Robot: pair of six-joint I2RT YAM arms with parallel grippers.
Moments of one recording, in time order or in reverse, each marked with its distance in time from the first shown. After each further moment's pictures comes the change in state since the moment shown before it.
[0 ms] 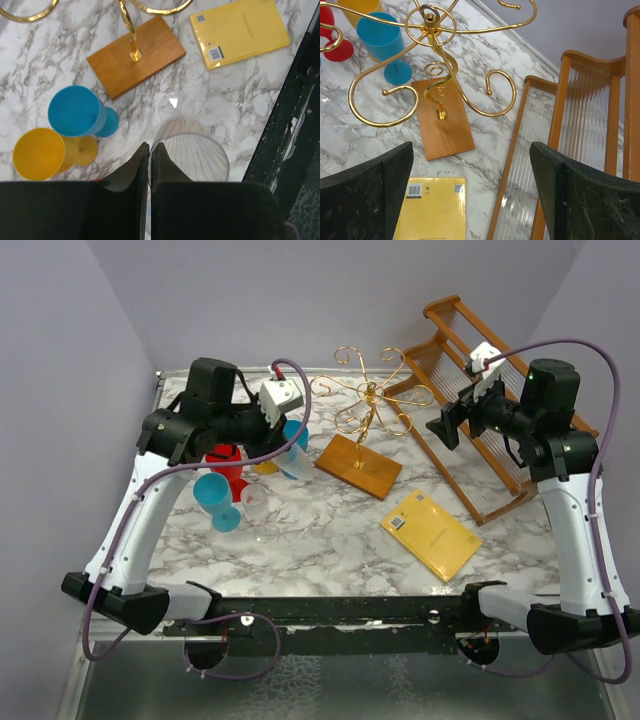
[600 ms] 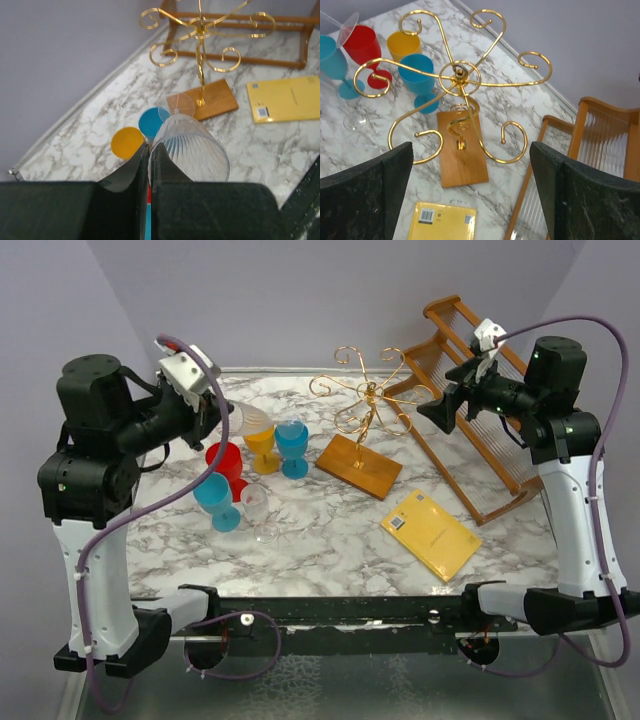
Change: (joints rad) left arm 0.280 -0.161 0.304 -0.098 0.061 -0.051; right arm 0.000 0.079 0.124 0.006 -0.164 0.034
